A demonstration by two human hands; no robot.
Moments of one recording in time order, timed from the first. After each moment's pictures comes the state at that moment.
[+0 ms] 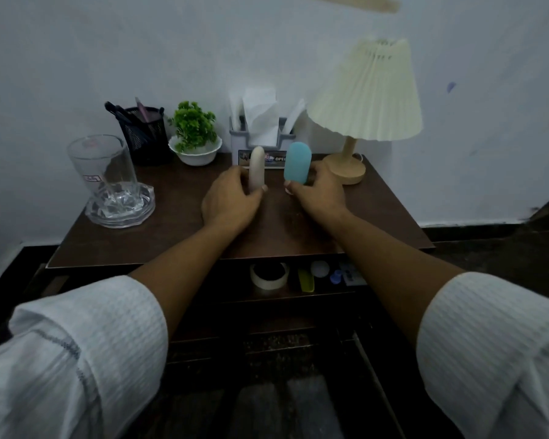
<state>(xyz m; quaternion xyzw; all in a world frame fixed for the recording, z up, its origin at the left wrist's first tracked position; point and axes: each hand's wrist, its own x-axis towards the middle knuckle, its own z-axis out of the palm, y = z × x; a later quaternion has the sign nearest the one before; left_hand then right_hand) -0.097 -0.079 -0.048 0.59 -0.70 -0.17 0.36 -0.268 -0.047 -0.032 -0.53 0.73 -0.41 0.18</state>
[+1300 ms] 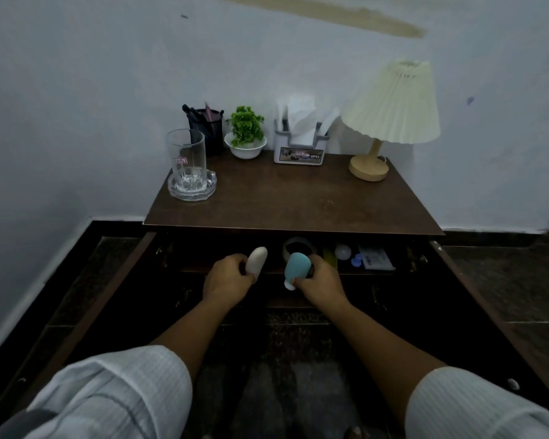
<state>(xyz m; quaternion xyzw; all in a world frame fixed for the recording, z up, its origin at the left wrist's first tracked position) 0.013 0.059 -0.140 0.65 -0.68 -0.29 0.20 -0.191 0.097 -0.139 -0.53 0.73 -0.29 0.31</state>
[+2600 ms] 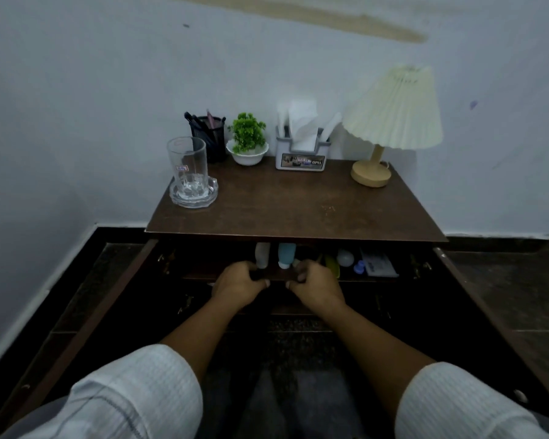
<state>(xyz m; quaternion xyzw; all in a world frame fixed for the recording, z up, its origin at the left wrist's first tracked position) -0.002 0.046 -0.140 0.65 -0.68 -0.33 0.13 -0.184 0.083 -0.138 -0.58 0.75 -0.20 0.27</state>
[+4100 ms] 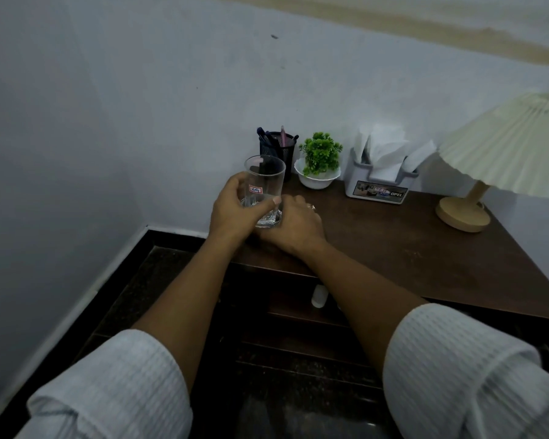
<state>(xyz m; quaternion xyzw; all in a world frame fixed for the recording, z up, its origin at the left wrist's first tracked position) 0.104 -0.063 -0.033 0.57 -0.54 -0.32 0.53 -0.031 -0.074 -0.041 -0.73 0.64 -0.22 0.13</state>
